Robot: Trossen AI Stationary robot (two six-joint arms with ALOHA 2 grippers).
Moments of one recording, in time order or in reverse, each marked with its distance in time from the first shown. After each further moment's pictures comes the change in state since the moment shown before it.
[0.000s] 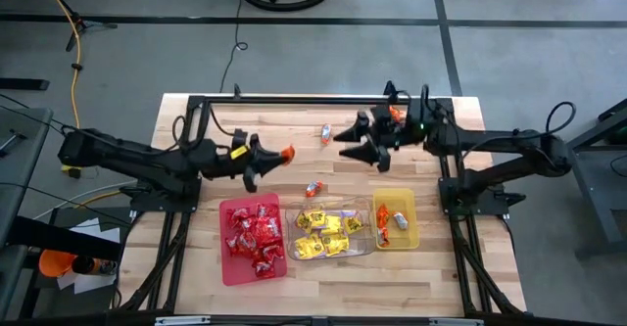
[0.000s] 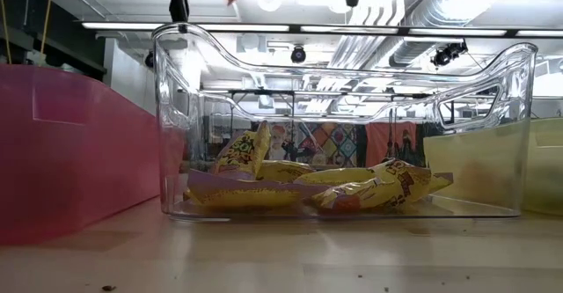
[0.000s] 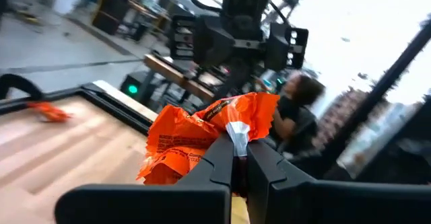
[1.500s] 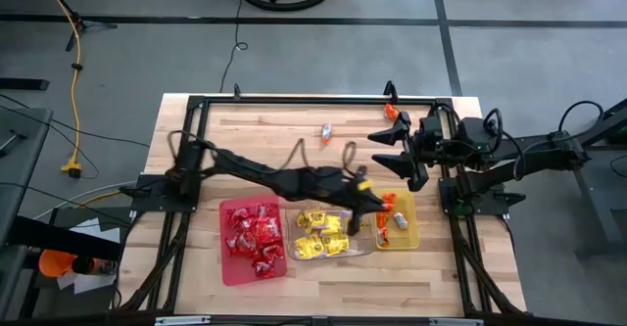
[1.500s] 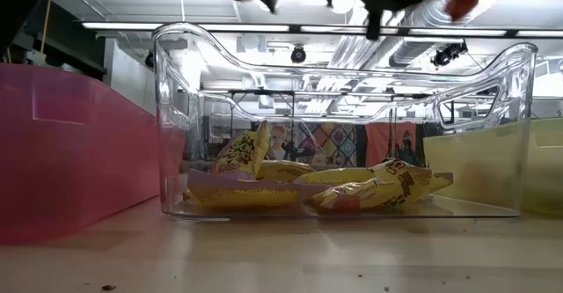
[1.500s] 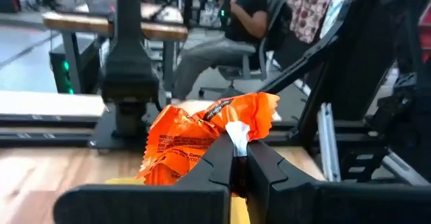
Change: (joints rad) left arm -0.055 1.095 0.984 -0.117 0.281 0.404; right arm 0.324 -0.284 0.000 -0.139 0.510 -0.238
